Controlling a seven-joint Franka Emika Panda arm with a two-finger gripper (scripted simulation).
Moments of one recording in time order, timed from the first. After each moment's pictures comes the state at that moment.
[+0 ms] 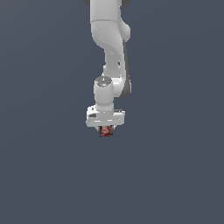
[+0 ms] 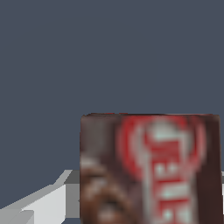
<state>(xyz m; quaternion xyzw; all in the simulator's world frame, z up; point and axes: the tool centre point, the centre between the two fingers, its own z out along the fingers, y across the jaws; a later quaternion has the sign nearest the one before) -0.022 -0.035 0.046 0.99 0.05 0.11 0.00</state>
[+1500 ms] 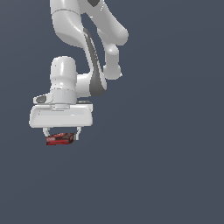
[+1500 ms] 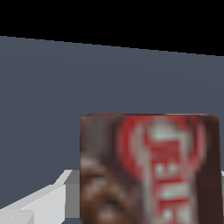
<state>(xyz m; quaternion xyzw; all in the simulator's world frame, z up) 0.131 -0.168 0.246 0.87 0.05 0.48 0.01</state>
